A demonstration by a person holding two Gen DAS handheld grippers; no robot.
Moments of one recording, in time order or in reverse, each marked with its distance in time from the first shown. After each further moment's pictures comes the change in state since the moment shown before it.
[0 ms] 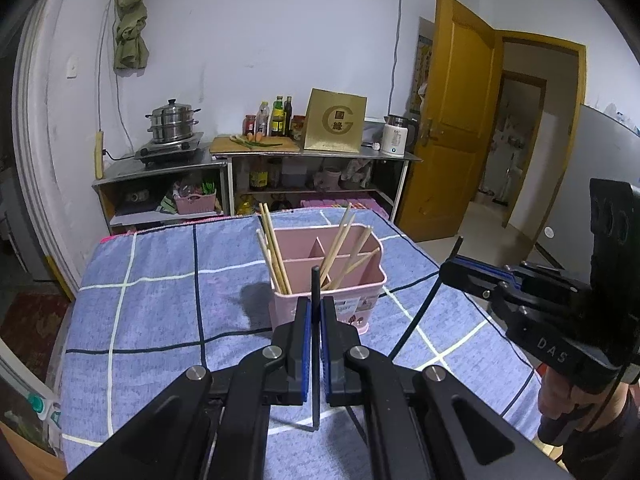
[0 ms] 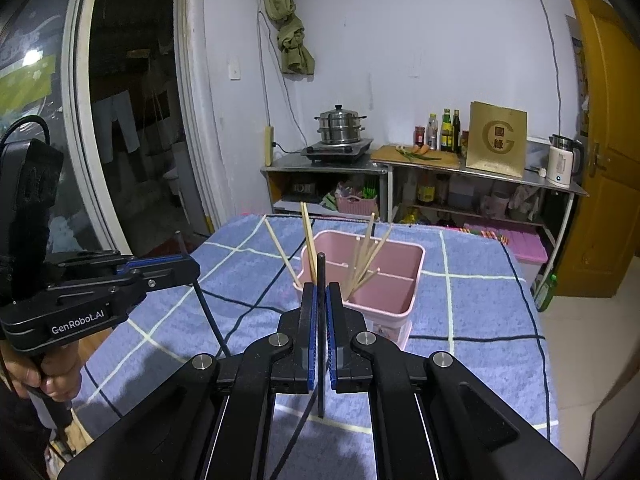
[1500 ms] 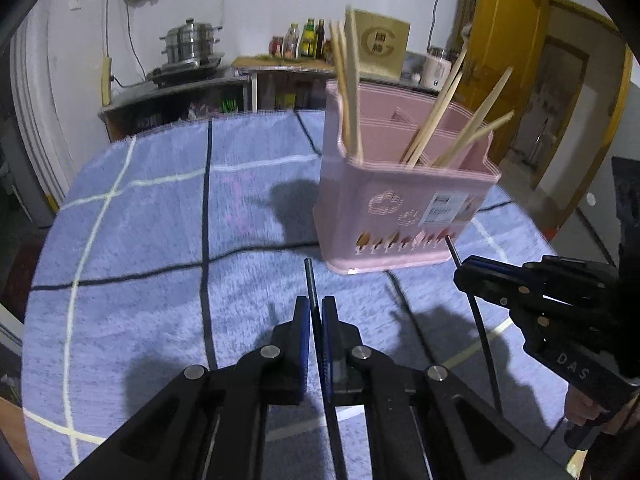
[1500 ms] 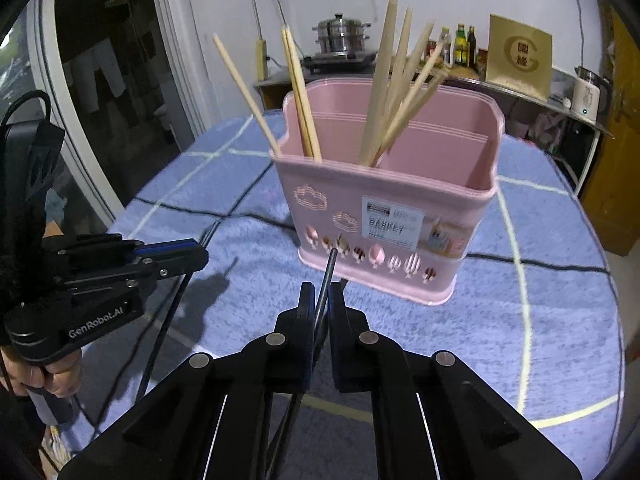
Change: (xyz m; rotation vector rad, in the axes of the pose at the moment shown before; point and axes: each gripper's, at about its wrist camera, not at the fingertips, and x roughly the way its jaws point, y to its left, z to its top) left arm 0.122 0.060 -0.076 -0.064 0.230 0.070; right arm 0.110 -0.009 -0.065 0.030 0.277 0.019
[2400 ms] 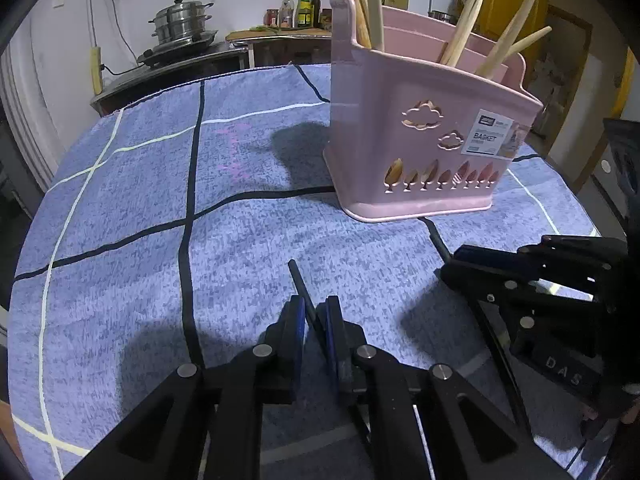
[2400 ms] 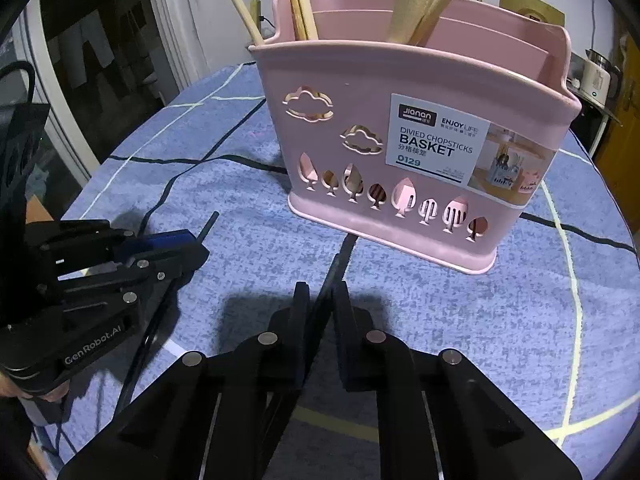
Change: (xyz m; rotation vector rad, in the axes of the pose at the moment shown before) left arm 0.060 0.004 -0.027 0.055 0.109 0.050; right arm 0.072 0.008 -0.024 -0.017 0.142 -0.036
